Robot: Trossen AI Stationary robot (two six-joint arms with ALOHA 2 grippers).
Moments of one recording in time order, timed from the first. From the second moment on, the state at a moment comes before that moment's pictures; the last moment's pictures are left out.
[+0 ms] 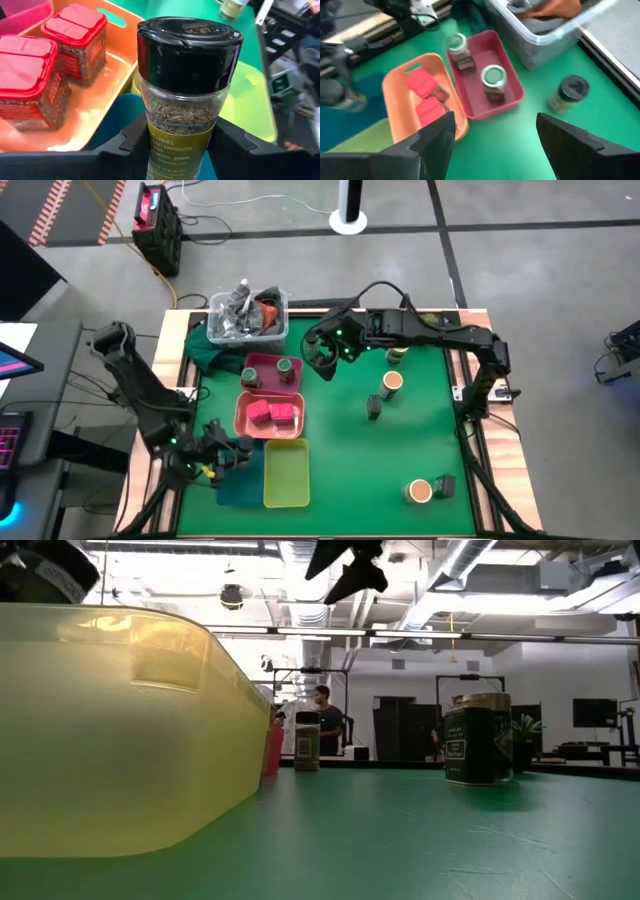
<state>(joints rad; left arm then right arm) -1.03 1.09 0.58 -0.35 -0.87 -1.17 -0.12 1.79 1.88 -0.87 0.09 0.35</state>
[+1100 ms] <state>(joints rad) -1.00 1.50 0.60 -0.22 -0.92 -1.37 0.24 1.66 1.88 -1.13 0.24 0.47</state>
